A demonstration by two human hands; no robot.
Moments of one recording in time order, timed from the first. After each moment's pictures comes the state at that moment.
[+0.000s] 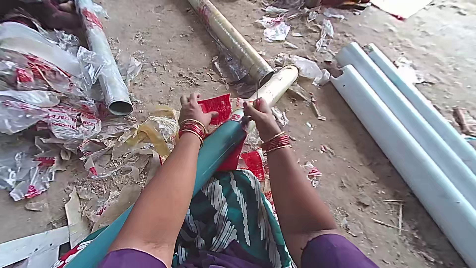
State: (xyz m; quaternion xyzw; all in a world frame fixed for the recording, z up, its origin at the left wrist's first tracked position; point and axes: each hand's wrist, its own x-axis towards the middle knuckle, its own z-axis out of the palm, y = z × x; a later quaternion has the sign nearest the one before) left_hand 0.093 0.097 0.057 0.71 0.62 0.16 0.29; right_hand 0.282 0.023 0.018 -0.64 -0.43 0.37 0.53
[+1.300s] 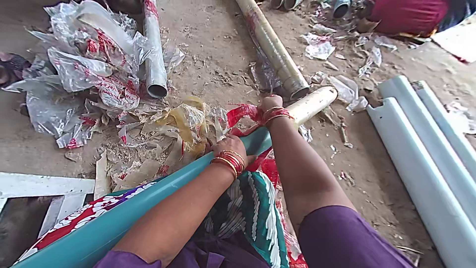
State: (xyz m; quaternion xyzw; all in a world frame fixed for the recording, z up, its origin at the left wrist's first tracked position) left_hand 0.088 -0.006 0.079 0.71 0.62 -0.18 0.28; right_hand 0.242 0.116 0.026 -0.83 -0.32 0.32 0.34
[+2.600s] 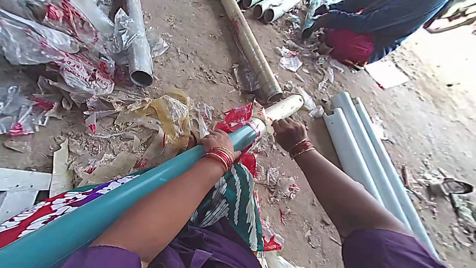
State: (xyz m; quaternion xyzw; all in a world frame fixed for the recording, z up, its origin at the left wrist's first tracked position) left_hand 0.093 -0.022 0.074 0.73 0.62 -0.14 0.26; right_hand 0.343 -0.023 0.047 -0.57 -0.80 -0.19 0.02
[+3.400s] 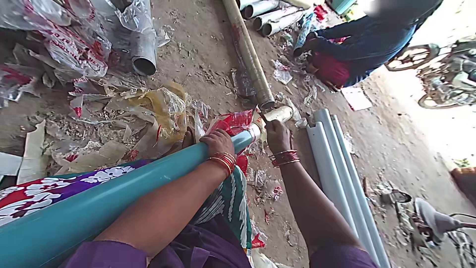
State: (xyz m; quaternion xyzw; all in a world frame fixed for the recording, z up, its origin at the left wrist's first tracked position) left_hand 0.099 -0.039 0.067 0.74 0.62 -0.10 0.24; right_hand 0.278 -0.026 0.079 -0.79 -0.58 0.09 0.16
